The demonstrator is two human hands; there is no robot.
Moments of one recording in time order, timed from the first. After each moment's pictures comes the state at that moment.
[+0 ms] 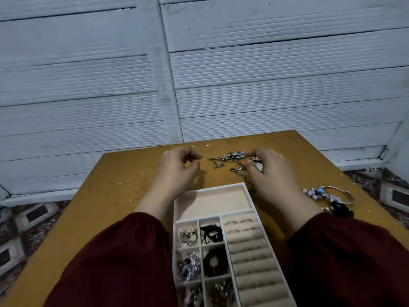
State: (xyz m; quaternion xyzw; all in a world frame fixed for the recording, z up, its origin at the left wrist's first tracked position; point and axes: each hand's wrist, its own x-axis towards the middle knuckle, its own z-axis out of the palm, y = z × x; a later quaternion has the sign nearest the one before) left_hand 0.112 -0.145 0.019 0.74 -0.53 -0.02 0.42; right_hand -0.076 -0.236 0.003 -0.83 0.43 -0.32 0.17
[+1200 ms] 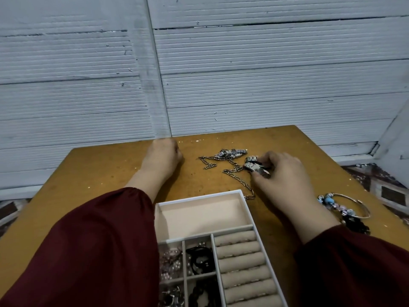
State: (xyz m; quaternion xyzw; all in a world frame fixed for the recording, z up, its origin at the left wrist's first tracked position) left_hand 0.168 -0.232 -0.015 0.84 -0.50 0.04 0.22; right_hand -0.083 -0.277 -0.021 -0.81 0.51 -0.28 0.12
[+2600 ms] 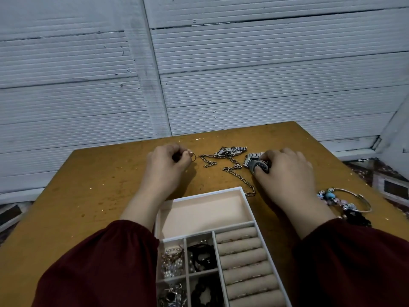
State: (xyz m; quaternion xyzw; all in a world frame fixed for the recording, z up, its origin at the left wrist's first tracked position) left_hand 0.133 -0.190 -0.013 0.75 -0.48 -0.05 0.45; right_hand -0.080 -0.274 -0.017 -0.80 0.55 -0.23 0.01
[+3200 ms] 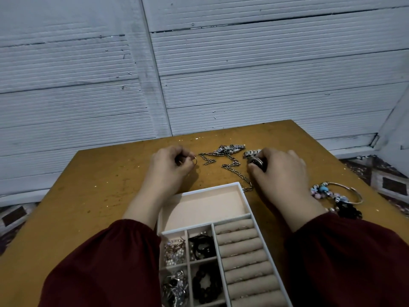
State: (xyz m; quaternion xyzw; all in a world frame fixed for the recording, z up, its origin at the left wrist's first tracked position) left_hand 0.122 -0.177 -0.006 0.74 -0.52 -0.07 0.43; right_hand -0.082 -0.265 -0.018 -0.80 0.53 -0.27 0.02
